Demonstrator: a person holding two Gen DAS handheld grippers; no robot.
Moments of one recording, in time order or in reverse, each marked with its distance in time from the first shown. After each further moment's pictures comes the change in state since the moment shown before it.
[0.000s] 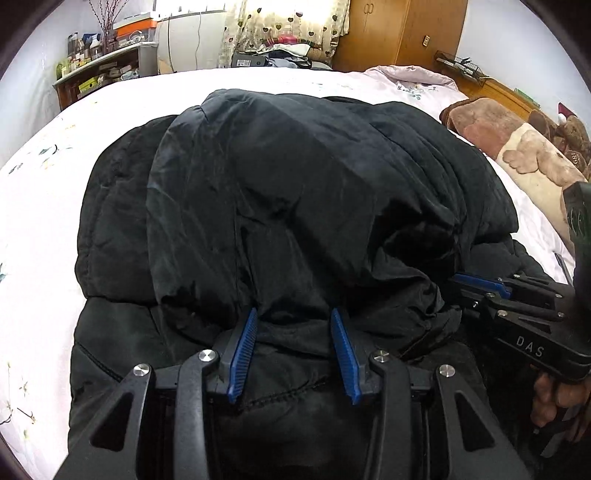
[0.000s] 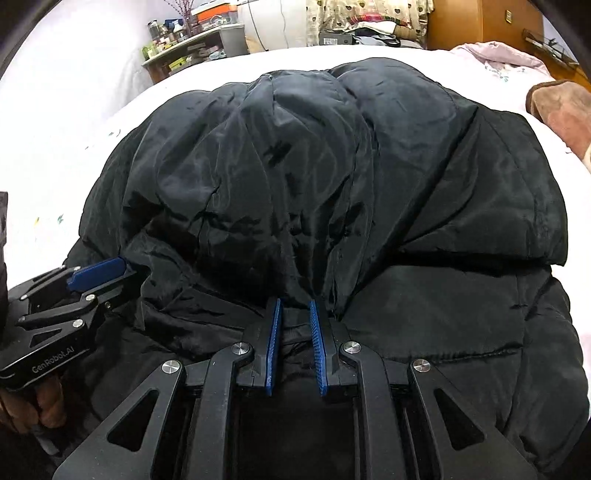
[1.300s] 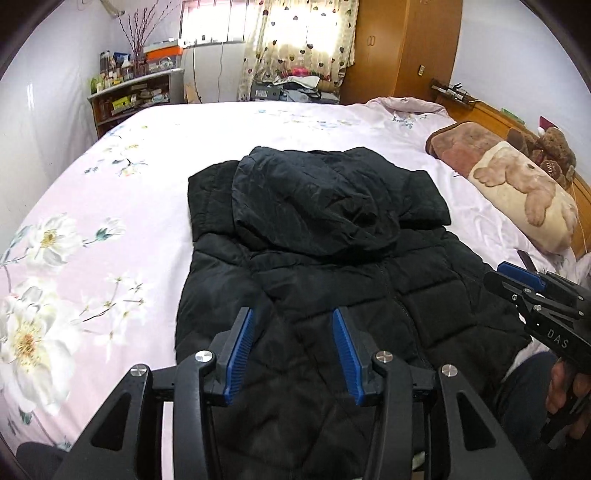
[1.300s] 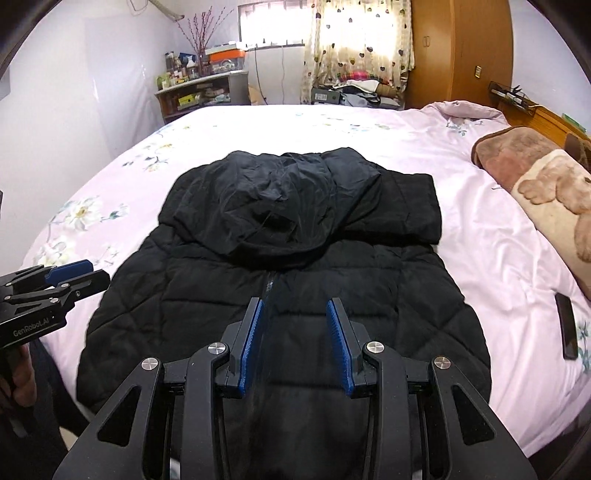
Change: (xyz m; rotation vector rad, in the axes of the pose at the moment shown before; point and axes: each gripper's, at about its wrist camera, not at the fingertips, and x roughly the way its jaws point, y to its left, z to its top) left arm -0.188 -0.027 -0.068 -0.033 -0.101 0.055; right arm -0.201 0.066 -0.089 -0.042 -0.187 -0.110
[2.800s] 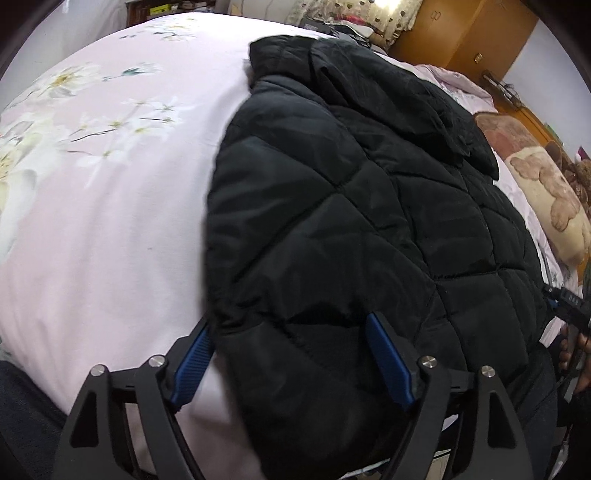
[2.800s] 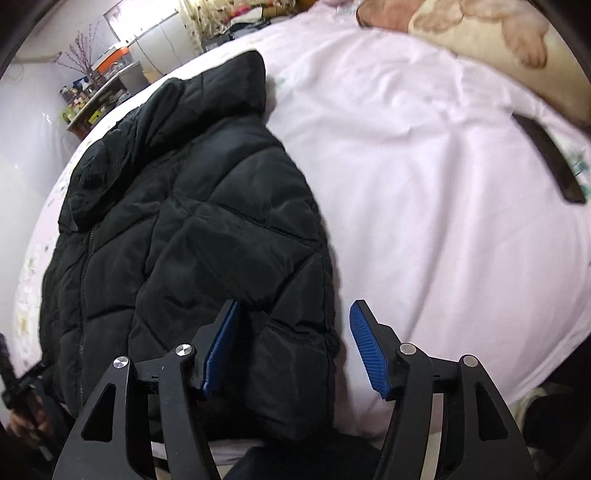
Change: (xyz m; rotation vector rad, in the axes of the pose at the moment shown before) left arm 0.069 0.061 -0.106 -0.217 0.239 -0.027; right arm 0.055 -0.211 -0.097 0.419 0.267 -0.006
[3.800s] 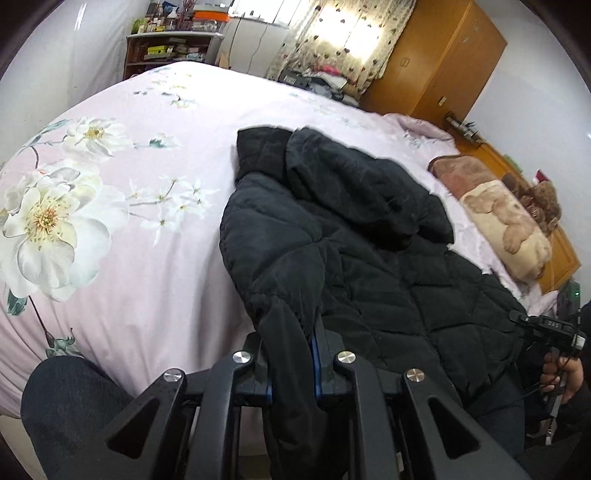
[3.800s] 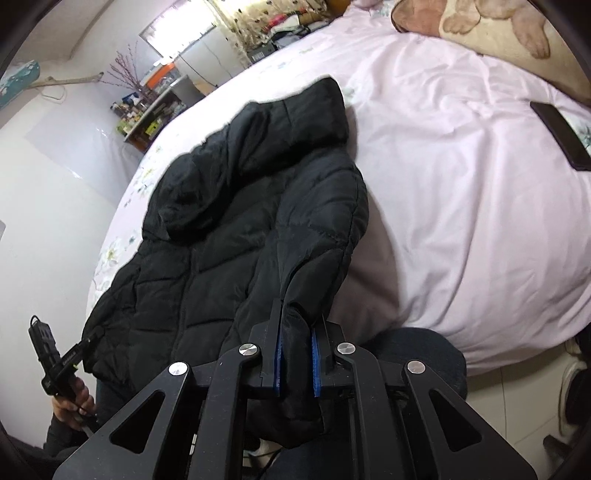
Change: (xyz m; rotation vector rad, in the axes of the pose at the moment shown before) left arm -0.132 0.026 0.000 0.004 -0.199 -0.132; right arm -0.099 0.043 -0.041 0.019 -0.027 0.240
